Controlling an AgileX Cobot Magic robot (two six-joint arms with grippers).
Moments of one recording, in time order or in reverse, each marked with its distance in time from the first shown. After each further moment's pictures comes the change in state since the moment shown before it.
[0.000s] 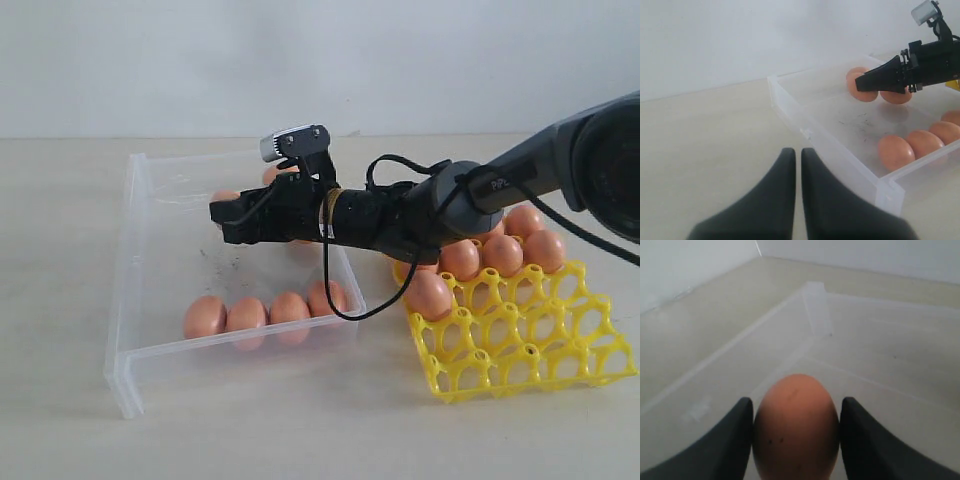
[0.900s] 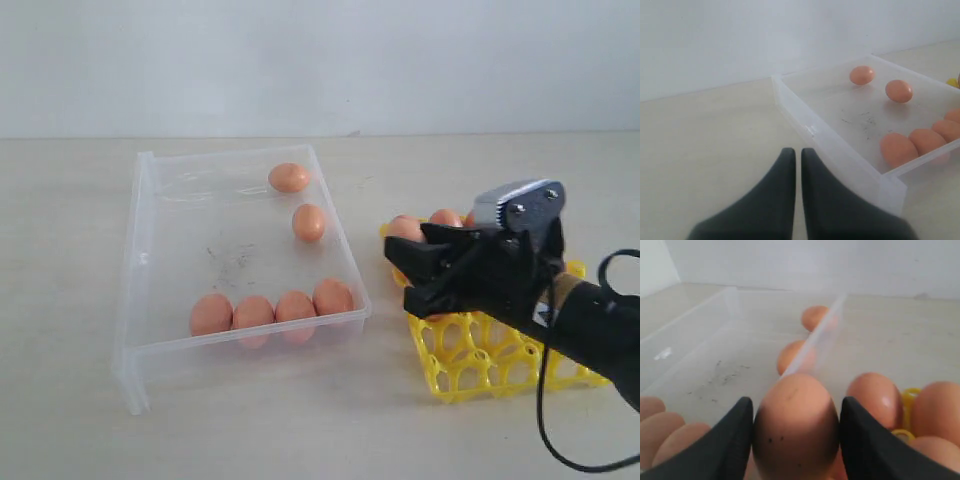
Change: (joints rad) left arm 0.000 0.000 0.000 0.000 0.000 0.000; right arm -0.240 -0.426 0.957 0.363 -0.469 -0.521
